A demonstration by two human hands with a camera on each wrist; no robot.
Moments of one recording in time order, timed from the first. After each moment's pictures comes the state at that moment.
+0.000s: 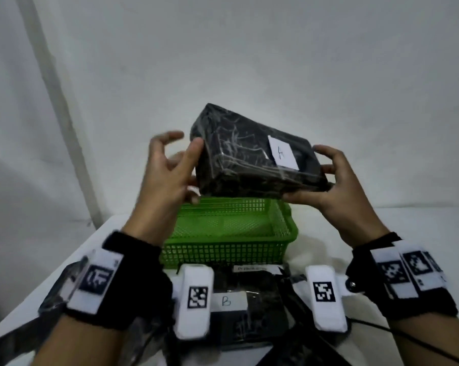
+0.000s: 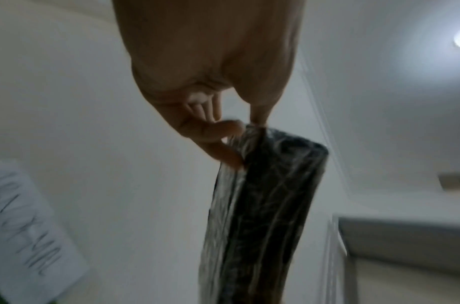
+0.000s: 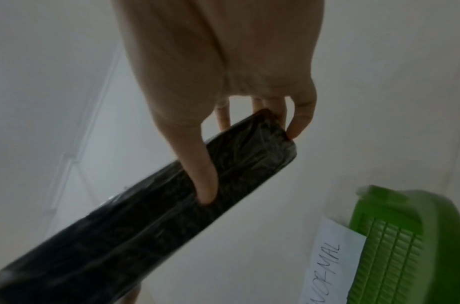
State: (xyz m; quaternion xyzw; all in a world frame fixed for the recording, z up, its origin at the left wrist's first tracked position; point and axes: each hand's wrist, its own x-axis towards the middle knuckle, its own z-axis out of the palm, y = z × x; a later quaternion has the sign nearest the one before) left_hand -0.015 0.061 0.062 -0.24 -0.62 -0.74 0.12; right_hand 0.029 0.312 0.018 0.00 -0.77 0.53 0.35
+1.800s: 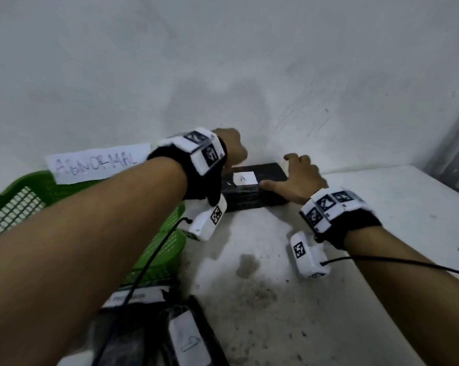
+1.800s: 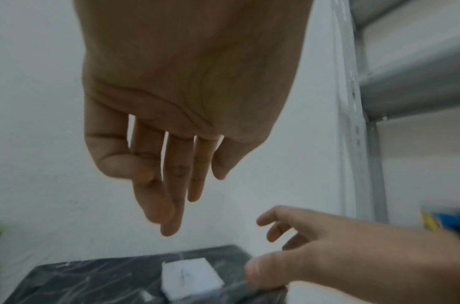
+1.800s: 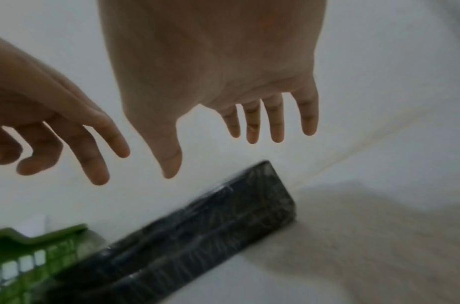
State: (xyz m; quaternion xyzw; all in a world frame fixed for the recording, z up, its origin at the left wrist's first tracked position) left_hand -0.136 0.376 0.049 -0.28 -0.94 -0.15 -0.10; right_hand -0.054 0.517 -0.037 -0.28 -0.94 0.20 0.09
